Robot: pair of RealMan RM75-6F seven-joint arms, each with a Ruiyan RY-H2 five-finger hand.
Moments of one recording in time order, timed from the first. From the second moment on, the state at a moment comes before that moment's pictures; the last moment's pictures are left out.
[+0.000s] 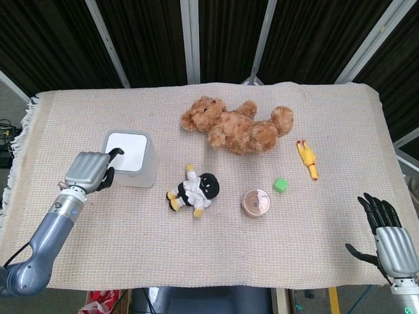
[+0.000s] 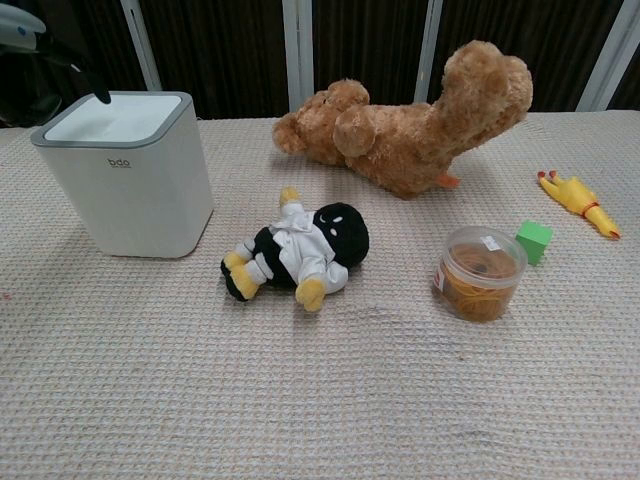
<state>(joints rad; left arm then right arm) -0.93 -0.96 -0.11 -2.09 0.51 1.10 0.56 0.03 -1.07 0.01 -1.65 -1.59 1.52 0.13</state>
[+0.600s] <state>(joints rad) -0.70 -0.87 -0.08 -2.21 0.89 1.25 0.35 0.03 -1.07 0.01 -1.64 -1.59 1.52 0.11</state>
